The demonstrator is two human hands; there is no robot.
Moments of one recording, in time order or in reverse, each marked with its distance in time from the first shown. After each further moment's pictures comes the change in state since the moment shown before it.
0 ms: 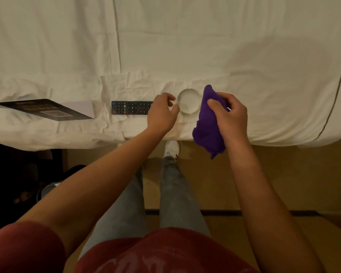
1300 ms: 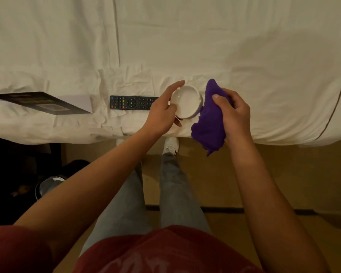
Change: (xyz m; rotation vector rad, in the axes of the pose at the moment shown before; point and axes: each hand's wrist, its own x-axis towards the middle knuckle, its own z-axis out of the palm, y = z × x) left_hand -0.024 0.015 -0.021 -0.405 -0.205 0.076; right_hand -0.001 -0.002 -0.004 0.185 -0.051 0.054
